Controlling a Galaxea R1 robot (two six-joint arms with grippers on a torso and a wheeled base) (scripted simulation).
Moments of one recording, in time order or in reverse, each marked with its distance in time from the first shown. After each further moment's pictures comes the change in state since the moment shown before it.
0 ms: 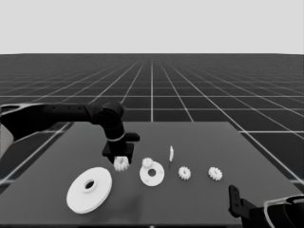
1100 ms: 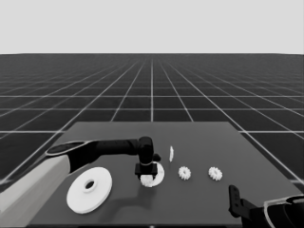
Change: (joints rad) left arm 0.410 0.321 -0.436 0.407 -0.034 0.105; right arm 0.000 0.000 0.000 0.000 0.000 0.000
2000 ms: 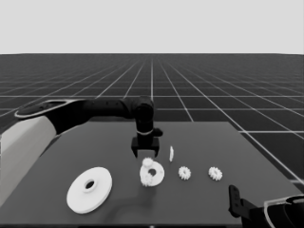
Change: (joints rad) left arm -0.406 -0.023 0.133 -0.404 0.034 -0.100; right arm 0.000 0.000 0.000 0.000 0.000 0.000
